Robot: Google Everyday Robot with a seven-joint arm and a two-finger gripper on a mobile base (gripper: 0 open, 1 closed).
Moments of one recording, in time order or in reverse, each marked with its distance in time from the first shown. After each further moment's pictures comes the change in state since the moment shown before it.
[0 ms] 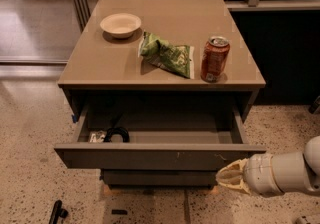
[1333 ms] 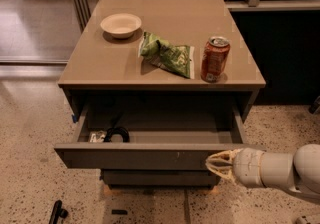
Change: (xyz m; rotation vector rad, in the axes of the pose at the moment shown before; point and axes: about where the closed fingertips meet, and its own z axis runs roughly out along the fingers) arm -0.017 -0.040 0.023 0.204 -0.093 -0.203
